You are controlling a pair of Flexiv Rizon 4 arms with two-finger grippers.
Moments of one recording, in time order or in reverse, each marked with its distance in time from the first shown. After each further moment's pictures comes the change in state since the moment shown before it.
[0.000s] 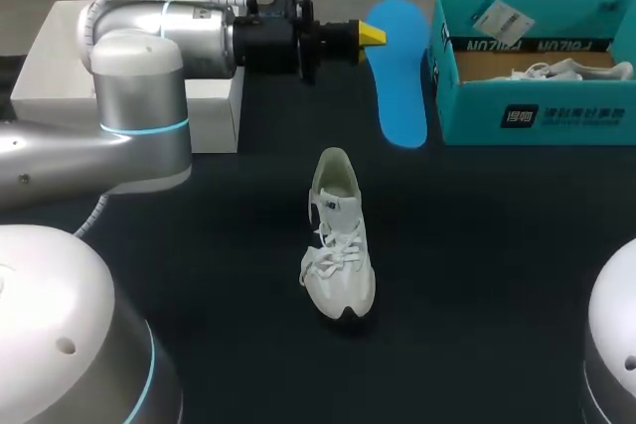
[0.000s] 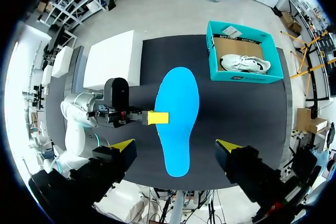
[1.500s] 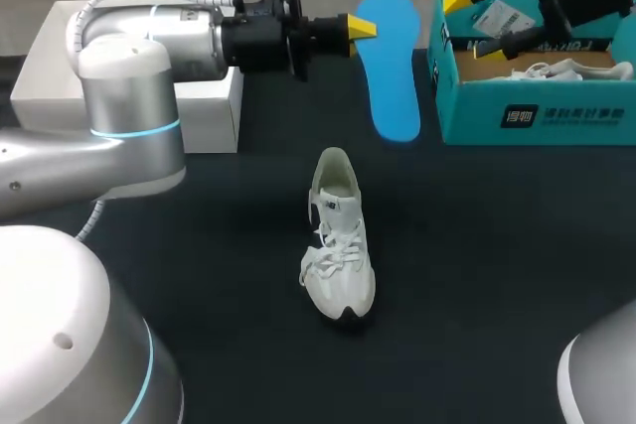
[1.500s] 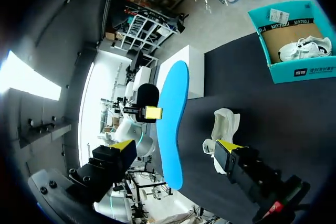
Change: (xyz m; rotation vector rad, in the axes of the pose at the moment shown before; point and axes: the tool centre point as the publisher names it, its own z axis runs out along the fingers) left arm 0.013 0.000 -0.012 0.019 0.052 0.003; right arm -0.061 -0.018 0.059 -0.161 0.835 -0.026
